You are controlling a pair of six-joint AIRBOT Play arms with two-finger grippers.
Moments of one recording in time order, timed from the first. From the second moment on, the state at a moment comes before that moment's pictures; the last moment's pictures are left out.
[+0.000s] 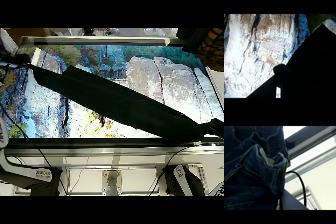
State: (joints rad) left arm 0.26 -1.63 1.83 1.55 -1.01 -1.51; right arm -0.80 -0.83 0.93 -1.57 1.47 1.37
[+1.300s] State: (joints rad) left arm 0.19 -1.79 1.99 1.75 -1.23 -1.44; right arm -0.80 -0.87 0.94 -1.61 1.53 1.39
